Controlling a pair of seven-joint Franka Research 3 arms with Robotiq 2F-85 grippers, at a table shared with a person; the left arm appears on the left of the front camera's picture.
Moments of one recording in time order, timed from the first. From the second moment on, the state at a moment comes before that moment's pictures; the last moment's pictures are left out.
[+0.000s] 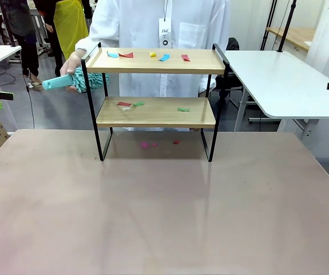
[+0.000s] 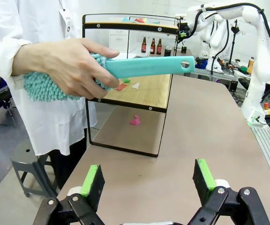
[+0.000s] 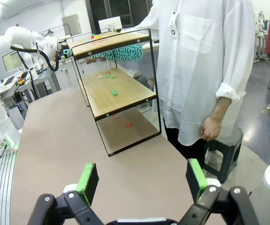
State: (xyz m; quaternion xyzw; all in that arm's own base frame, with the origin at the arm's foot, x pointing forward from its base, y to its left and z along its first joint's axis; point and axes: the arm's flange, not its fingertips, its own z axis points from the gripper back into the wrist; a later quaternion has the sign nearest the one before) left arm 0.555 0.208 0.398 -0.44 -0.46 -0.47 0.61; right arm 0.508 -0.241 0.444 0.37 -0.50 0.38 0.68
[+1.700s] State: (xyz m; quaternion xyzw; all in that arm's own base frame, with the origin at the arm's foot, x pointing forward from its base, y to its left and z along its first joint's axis) left arm 0.482 -0.024 0.617 -0.07 -0.28 -0.24 0.93; right arm 0.508 -0.241 0.443 0.37 -0.50 0.38 0.68
